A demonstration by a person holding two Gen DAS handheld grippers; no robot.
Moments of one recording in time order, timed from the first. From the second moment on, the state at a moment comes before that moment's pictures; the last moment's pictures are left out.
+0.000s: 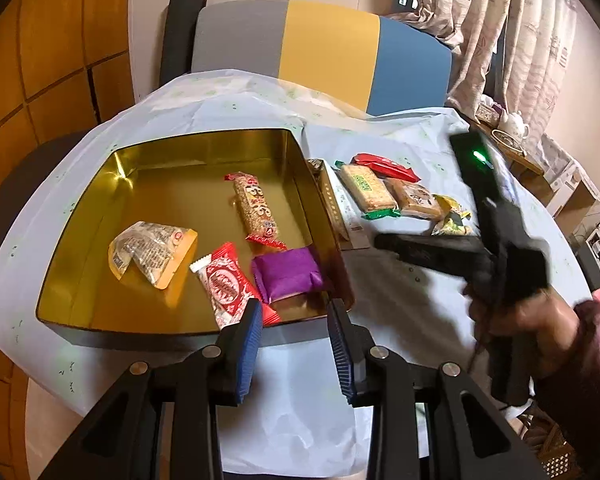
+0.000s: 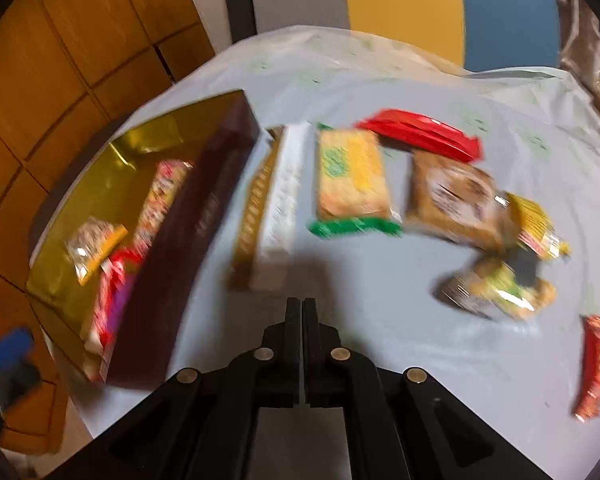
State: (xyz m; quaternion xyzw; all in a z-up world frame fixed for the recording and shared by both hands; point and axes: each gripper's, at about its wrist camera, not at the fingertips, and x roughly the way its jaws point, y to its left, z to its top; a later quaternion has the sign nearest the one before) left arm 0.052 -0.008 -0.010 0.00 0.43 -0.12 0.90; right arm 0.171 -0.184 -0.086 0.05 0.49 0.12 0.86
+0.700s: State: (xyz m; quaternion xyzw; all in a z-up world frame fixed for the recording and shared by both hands) left arm 0.075 -0.025 -0.004 -0.01 0.43 -0.16 0.89; right arm 0.174 -0.173 -0.093 -0.03 0.51 0.13 0.85
